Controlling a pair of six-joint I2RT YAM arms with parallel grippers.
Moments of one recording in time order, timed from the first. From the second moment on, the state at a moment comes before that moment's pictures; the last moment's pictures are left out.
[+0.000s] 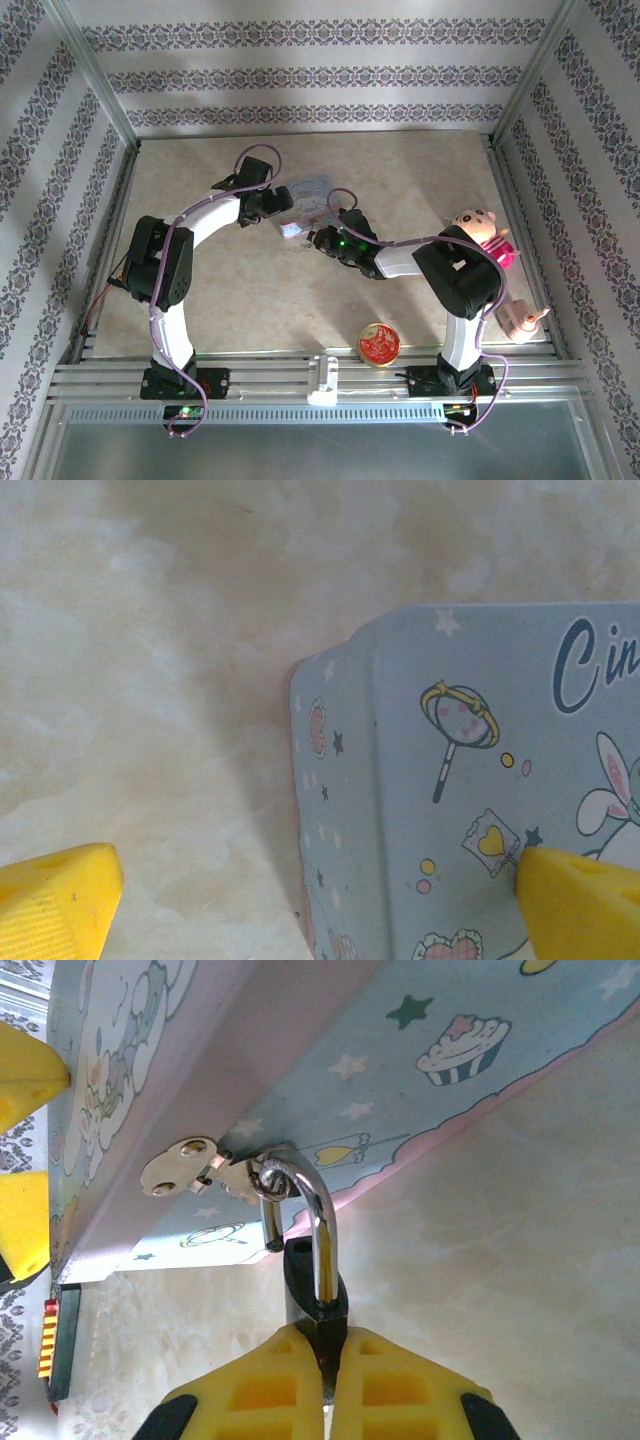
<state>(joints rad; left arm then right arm) -0.31 1.90 1.35 -0.45 0.02 -0.68 0.61 1.87 0.83 0.44 -0.20 1.03</state>
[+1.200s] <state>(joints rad) -0.30 1.90 1.34 -0.45 0.03 -0.68 0.54 1.94 0.72 0.85 -0.44 1.13</state>
